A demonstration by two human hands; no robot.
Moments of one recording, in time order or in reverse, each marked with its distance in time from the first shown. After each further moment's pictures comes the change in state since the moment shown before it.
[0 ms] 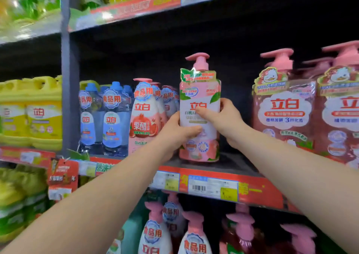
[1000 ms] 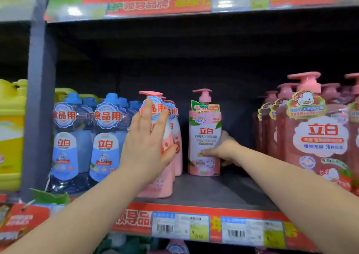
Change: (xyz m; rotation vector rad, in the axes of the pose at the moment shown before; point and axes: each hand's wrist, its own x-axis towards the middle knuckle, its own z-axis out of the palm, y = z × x) left_hand 0.032 -0.019 -0.101 1.126 0.340 0.738; right_hand 0.064 0.053 0.029 -0.520 -0.053 0.359
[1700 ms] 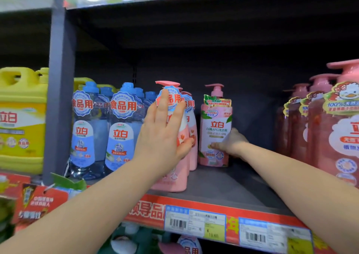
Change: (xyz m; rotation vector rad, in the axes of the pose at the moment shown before) left_hand -0.001 0.000 -0.001 0.033 0.015 0.030; right_hand 0.046 0.005 0.027 -0.137 0.044 -0.016
